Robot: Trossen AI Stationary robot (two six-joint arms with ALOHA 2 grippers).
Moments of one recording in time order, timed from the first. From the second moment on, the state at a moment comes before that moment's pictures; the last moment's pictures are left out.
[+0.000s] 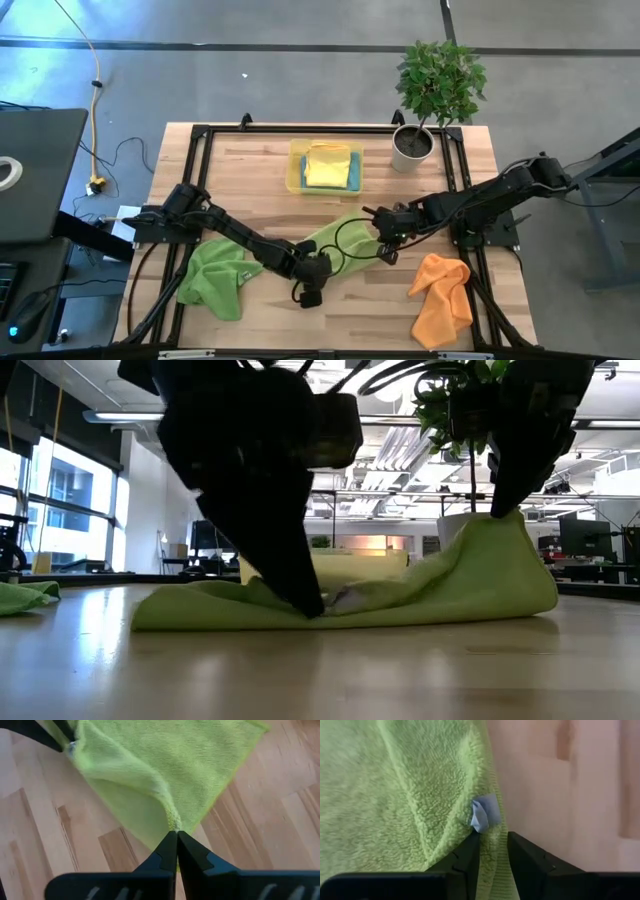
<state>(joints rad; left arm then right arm) -0.28 2.03 1.27 -0.31 -0.13 -0.51 0.24 1.34 0.85 -0.61 0.05 0.67</state>
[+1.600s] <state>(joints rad) -0.22 1.84 1.27 -0.33 0.04 -0.62 0.25 1.32 0.89 -0.62 -0.06 0.56</state>
